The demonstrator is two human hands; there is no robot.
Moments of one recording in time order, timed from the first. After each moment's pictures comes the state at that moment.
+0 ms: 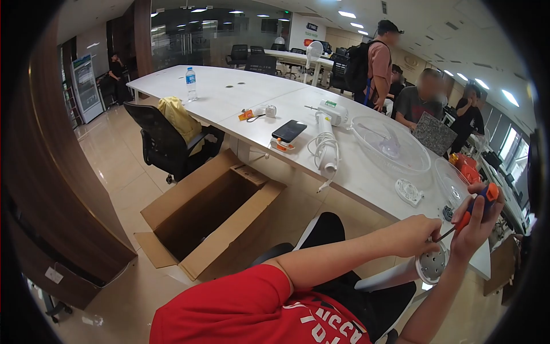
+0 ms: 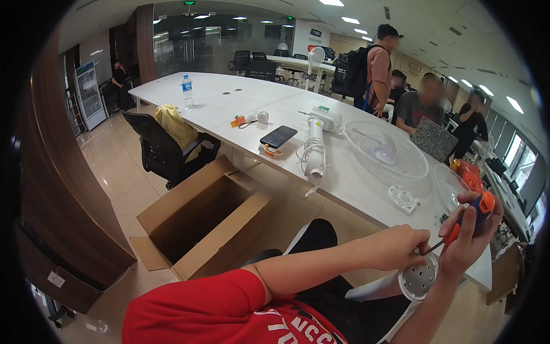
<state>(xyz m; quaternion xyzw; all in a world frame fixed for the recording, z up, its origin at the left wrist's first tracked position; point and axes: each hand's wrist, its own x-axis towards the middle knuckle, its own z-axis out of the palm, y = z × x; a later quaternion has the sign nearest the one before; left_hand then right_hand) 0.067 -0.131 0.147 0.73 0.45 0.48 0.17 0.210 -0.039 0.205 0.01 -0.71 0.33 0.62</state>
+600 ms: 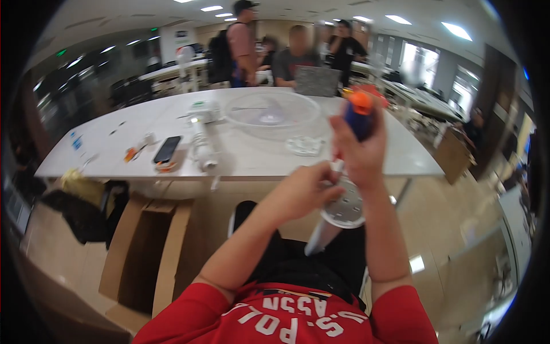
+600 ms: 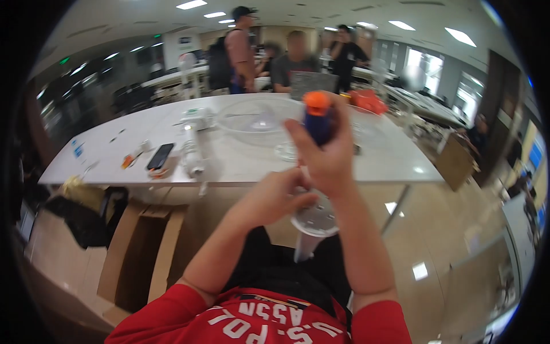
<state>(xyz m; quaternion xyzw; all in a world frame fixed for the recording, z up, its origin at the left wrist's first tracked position) 0.071 -0.134 0.154 0.70 0.51 0.45 0.22 0.198 -0.061 0.212 -0.02 -0.67 0.41 0.62</state>
